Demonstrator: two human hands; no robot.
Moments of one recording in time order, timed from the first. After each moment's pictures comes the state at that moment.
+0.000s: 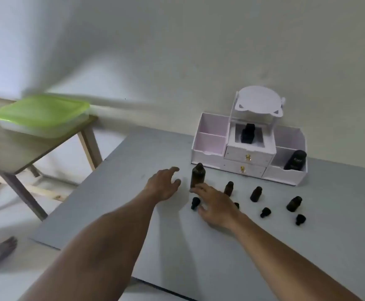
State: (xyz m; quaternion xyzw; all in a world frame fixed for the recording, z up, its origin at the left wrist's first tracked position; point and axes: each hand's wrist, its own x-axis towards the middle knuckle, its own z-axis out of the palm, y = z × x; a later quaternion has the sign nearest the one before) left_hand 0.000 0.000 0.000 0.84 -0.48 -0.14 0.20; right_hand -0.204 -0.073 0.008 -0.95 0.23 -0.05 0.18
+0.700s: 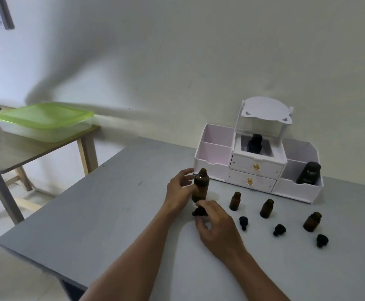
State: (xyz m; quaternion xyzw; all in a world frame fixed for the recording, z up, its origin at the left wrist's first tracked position) left_hand -0.034 -0.038 -0.043 0.64 -0.37 -0.24 0.62; right_hand -0.201 -0.065 -0.065 -0.90 0.20 -0.34 0.19
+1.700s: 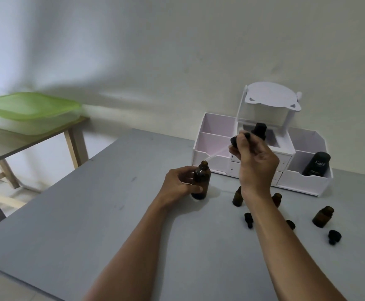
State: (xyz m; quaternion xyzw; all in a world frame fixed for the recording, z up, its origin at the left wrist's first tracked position) left_hand -0.009 -0.048 -0.053 0.60 -0.45 -0.26 0.60; right_hand -0.172 -0.115 0.045 -0.54 0.21 -0.65 0.49
